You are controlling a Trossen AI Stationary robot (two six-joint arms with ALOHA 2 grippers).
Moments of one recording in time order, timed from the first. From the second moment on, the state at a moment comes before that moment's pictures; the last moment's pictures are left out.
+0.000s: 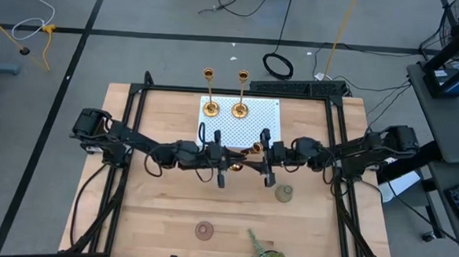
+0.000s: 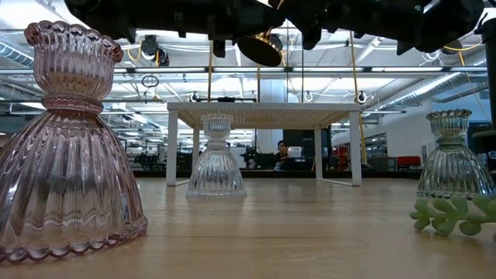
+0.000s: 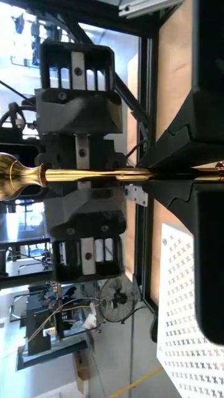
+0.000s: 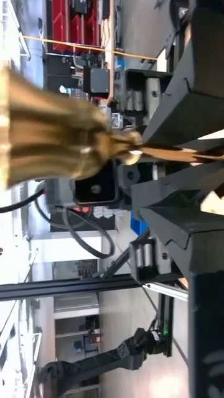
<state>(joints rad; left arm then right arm) -0.15 1.66 0.84 0.88 -0.26 0.06 0.07 1.42 0.57 1.06 -0.05 0.04</state>
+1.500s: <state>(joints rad) -0.19 1.58 0.84 0.76 -0.40 -0.01 0.05 1.06 0.57 0.46 0.27 0.00</state>
